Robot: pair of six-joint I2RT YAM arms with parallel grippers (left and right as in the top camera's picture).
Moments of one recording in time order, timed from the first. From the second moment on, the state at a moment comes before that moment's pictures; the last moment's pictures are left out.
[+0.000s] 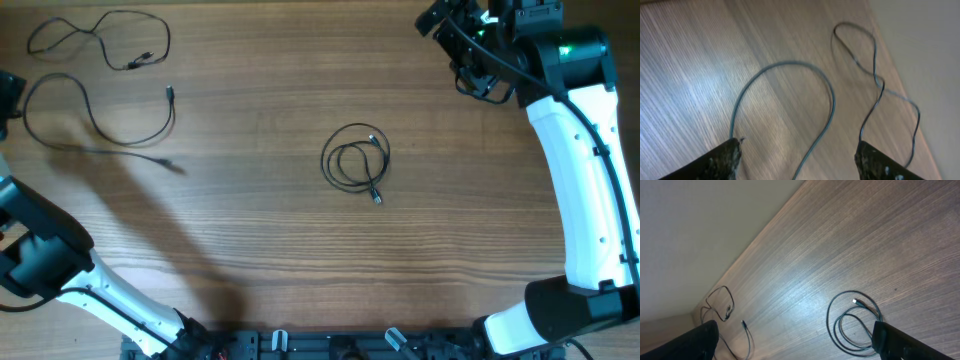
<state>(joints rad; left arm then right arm) 0.71 2.15 1.87 -0.58 0.14 -0.51 0.21 1.70 1.95 -1.10 -0.08 0.94</state>
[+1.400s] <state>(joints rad) 0.83 2.41 2.05 -0.64 0.06 -0.62 0.21 1.70 1.95 -1.17 -0.13 0.94</state>
